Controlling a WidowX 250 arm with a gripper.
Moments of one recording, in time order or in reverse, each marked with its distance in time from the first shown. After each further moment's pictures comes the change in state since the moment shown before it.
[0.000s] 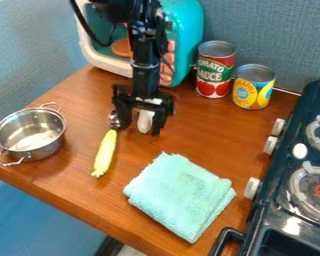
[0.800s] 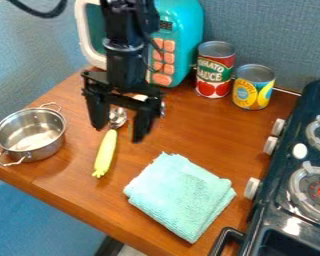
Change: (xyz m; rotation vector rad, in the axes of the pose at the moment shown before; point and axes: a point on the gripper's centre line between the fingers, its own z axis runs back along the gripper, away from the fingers) arm -0.112 -0.019 0.063 0.017 -0.042 -0.102
